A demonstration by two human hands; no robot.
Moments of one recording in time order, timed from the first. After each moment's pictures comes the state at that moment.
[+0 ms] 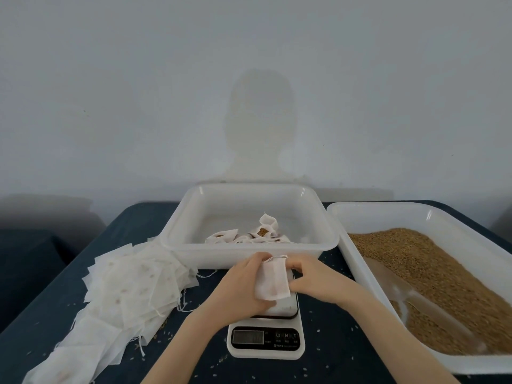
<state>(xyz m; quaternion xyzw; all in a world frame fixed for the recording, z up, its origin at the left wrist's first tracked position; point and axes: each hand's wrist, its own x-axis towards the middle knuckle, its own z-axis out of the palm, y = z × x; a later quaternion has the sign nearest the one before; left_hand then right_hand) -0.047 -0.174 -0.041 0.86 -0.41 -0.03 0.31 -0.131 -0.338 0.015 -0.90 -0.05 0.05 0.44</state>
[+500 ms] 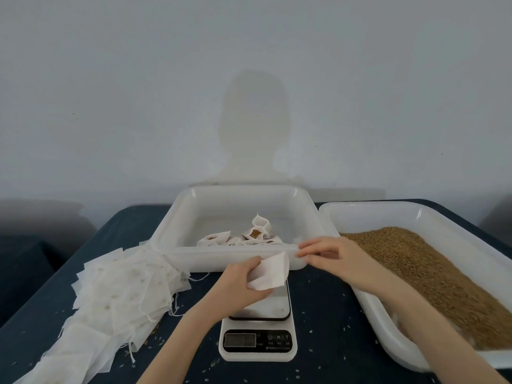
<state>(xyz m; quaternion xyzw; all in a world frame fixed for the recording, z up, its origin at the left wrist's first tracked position) -0.048 -0.182 -0.031 0.82 -0.38 -0.09 0.41 -0.161 -0.389 0.038 -0.91 0.02 -0.06 0.42</state>
